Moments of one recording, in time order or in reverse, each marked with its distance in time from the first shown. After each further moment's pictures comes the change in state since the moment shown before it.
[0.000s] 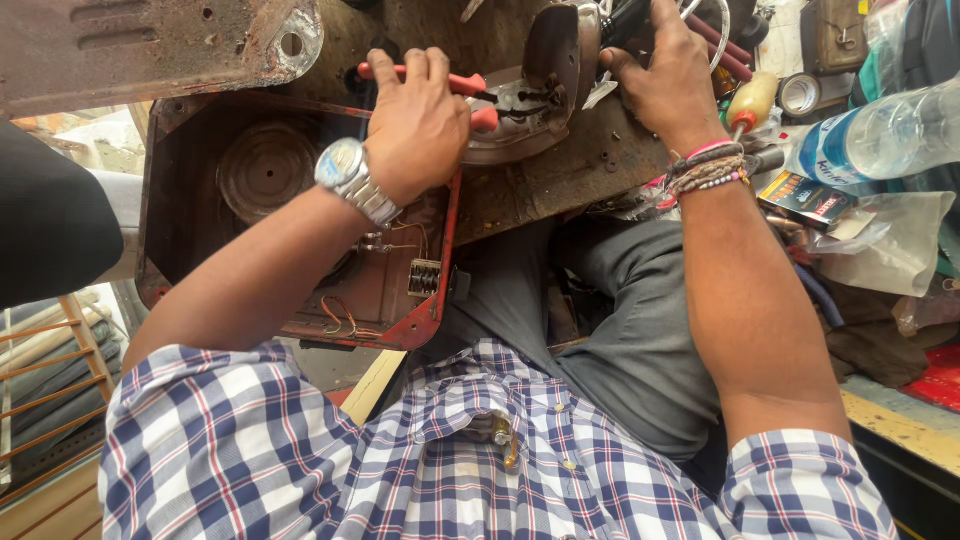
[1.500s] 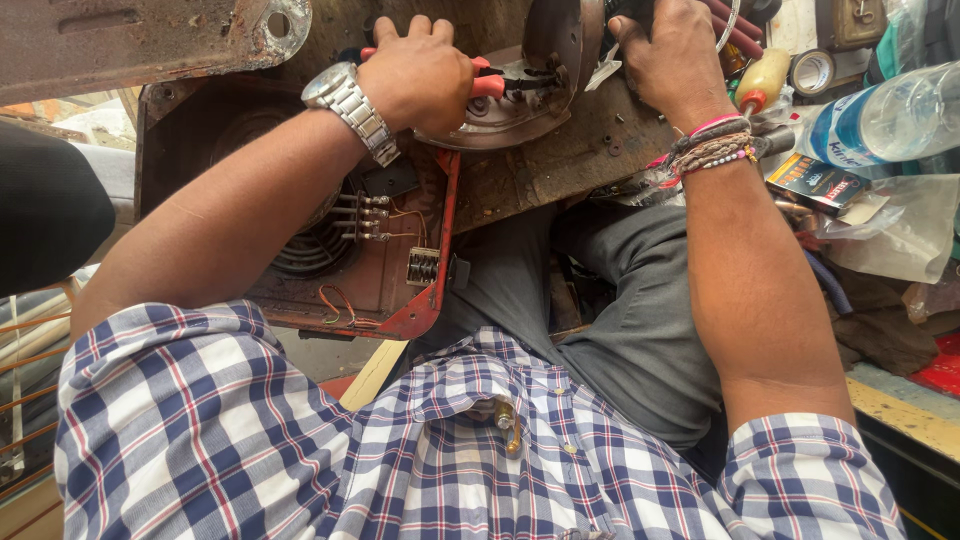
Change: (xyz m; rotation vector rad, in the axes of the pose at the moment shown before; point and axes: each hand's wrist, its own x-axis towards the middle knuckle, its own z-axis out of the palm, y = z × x) left_hand 0.048 -0.022 0.022 -0.288 -0.406 0.010; right_hand -0.002 0.031 0.013 -0.186 -0.057 0.061
